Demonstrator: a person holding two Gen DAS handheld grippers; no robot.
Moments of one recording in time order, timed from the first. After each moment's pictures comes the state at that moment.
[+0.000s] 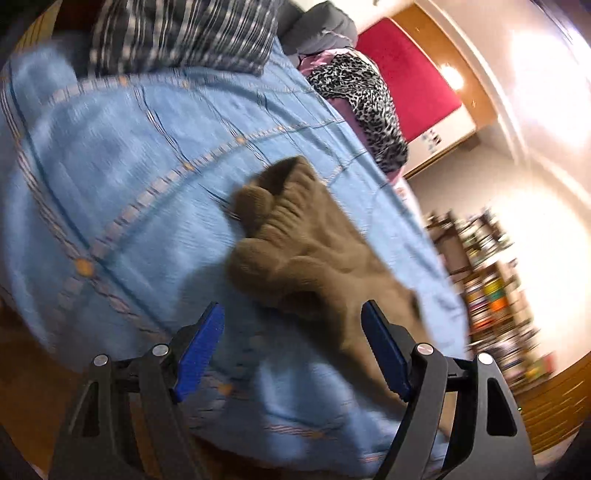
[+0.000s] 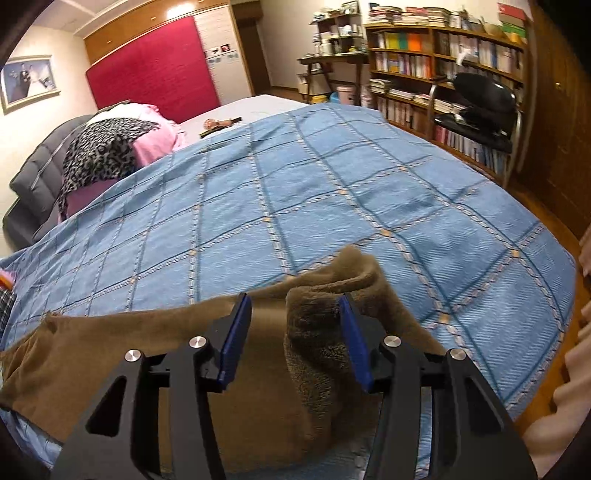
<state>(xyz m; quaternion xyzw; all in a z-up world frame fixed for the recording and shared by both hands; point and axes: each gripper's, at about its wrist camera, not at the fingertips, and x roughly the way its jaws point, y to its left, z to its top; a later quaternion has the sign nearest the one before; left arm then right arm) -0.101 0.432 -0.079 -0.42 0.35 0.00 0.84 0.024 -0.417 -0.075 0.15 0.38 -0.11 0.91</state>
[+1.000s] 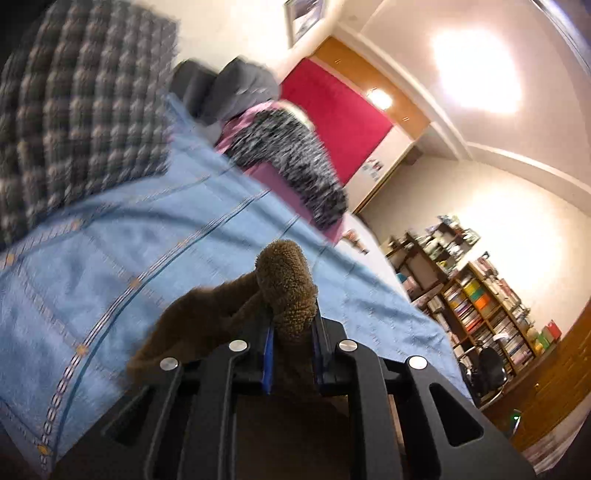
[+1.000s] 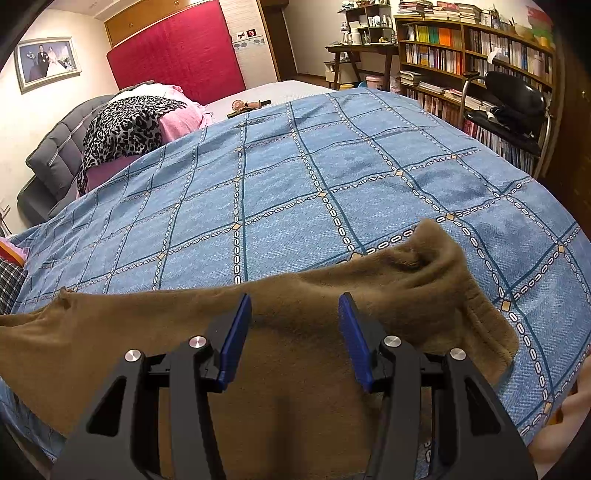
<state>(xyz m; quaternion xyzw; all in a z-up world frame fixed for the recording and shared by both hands) -0.010 0.429 -0.009 -0.32 0.25 -0.03 0.92 0.048 -0.371 -0.098 0.14 0.40 -0.07 0.90</state>
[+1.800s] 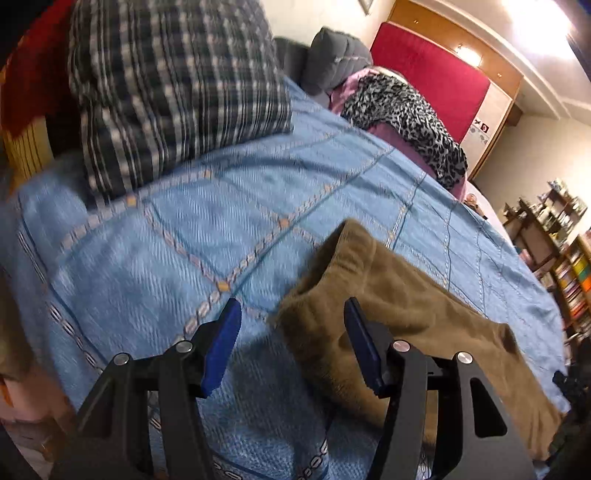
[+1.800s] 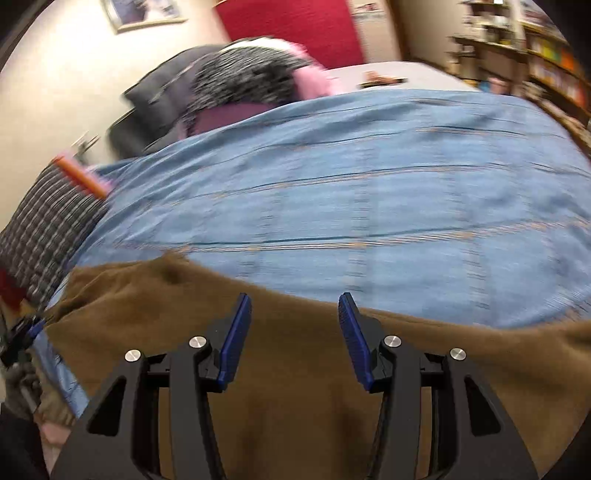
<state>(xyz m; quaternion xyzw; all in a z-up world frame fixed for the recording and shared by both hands) -0.029 0.434 -0.054 -0.21 0.34 0.17 0.90 0.153 -0.169 -0.096 0.10 0.43 0.19 0.87</state>
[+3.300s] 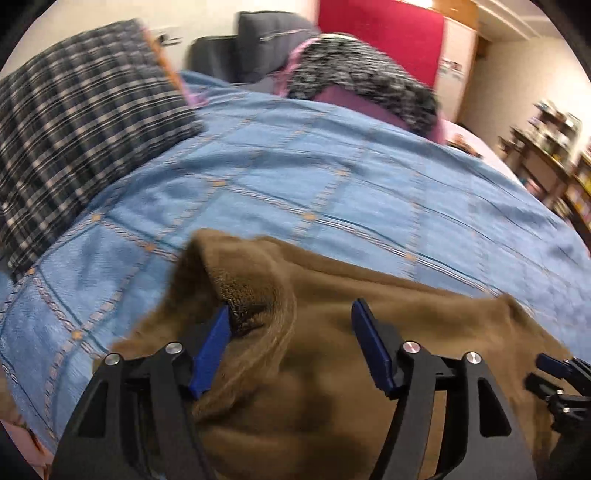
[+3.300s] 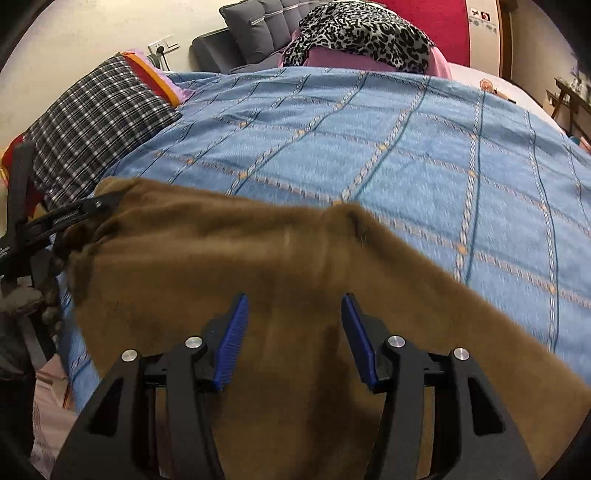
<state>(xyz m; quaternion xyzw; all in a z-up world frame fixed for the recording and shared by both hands) 0.093 0.310 -0.077 -0.09 0.40 0.13 0.90 0.141 -0.002 -0.122 -0.02 0.46 0.30 0.84</state>
